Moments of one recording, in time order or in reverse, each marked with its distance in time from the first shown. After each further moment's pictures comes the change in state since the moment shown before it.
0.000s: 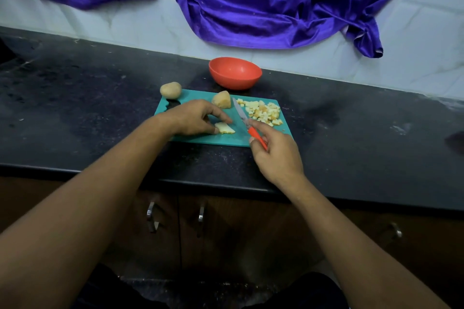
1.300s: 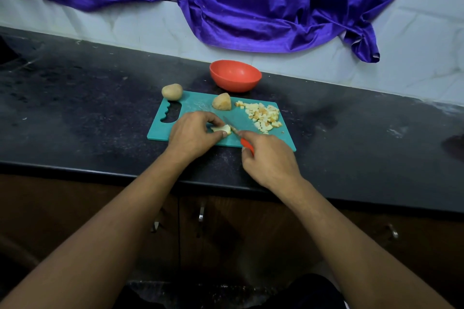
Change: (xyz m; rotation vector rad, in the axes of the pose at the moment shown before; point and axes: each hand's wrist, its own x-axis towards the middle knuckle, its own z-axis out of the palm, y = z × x) left_hand -0.021 0.012 0.050 -0.011 0.542 -0.184; right_hand -0.005 -0.031 -0.006 -0.352 -0.151 -0.050
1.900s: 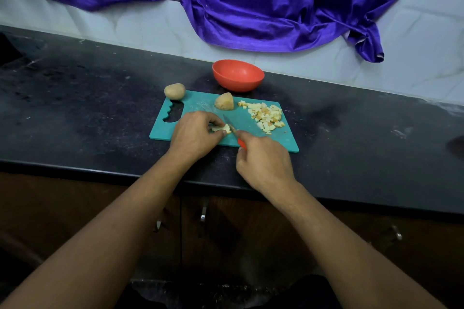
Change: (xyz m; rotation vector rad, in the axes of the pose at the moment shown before) left_hand 0.001 -0.005 0.003 0.041 0.021 0.009; right_hand -0.004 -0.019 0.001 -0.049 0.016 -0.007
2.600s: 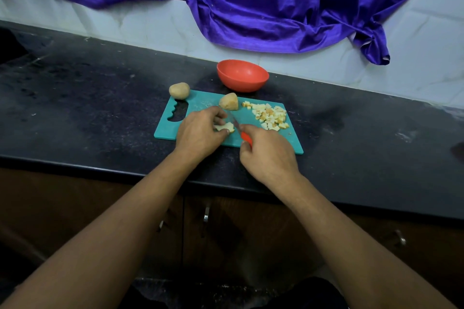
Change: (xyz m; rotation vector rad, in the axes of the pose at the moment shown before) left_hand 0.002 0.001 0.002 -0.076 0.004 -0.052; right_hand 0.012 -0.003 -0.005 0.059 0.017 0.011
